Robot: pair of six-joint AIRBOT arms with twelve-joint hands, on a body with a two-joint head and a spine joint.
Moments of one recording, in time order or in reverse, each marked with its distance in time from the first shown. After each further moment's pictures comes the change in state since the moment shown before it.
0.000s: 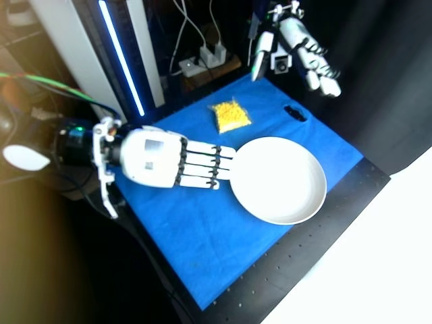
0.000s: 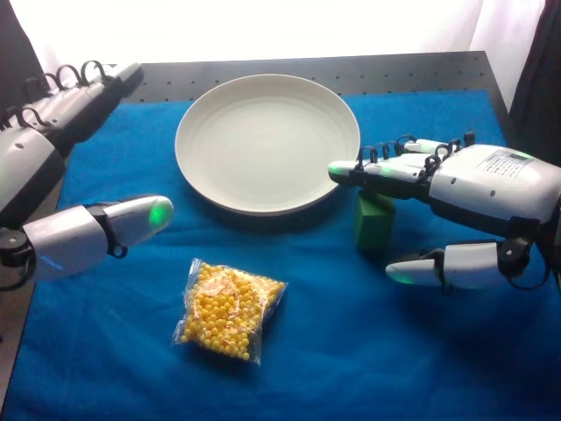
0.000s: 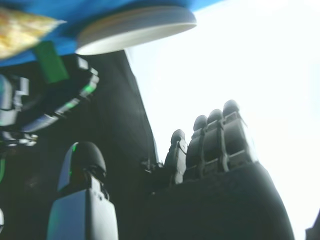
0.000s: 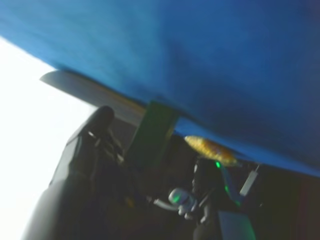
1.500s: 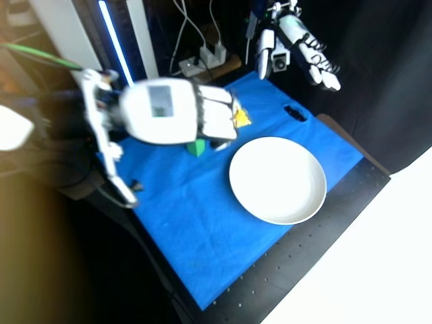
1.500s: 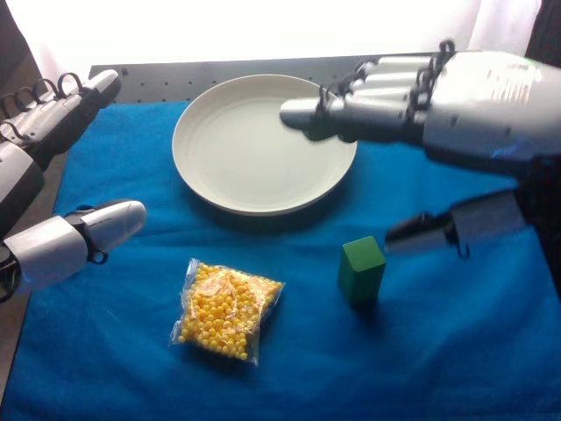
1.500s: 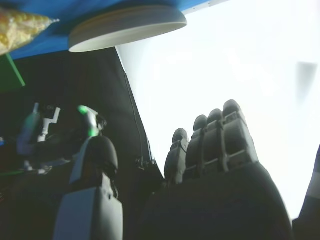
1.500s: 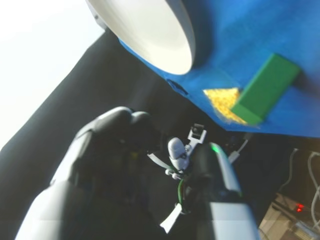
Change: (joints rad) left arm 0.063 0.002 -0.014 -0.053 -0.065 -0.010; right arm 0.275 0.126 -0.082 -0.524 0.019 0.224
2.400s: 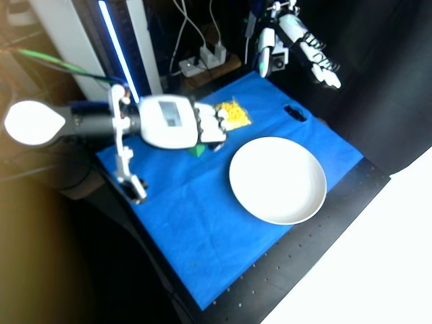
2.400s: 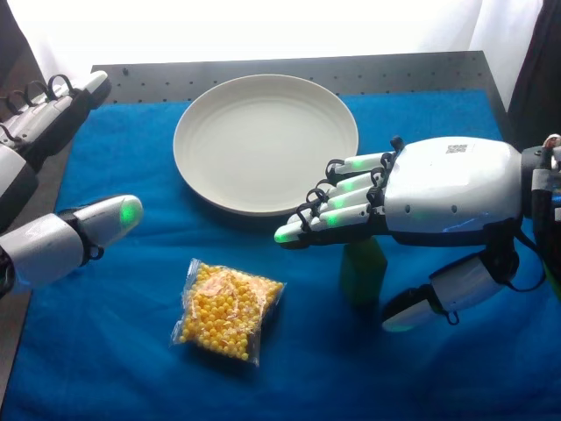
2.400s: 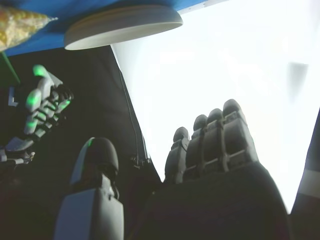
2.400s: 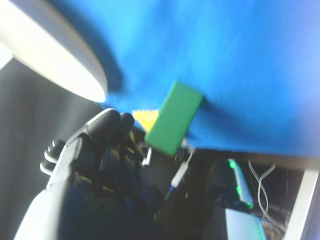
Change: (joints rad) left arm 0.012 0.000 -0.008 -0.021 -0.018 -0.010; right arm -0.026 -0.105 0.071 -0.340 -0.105 0.291
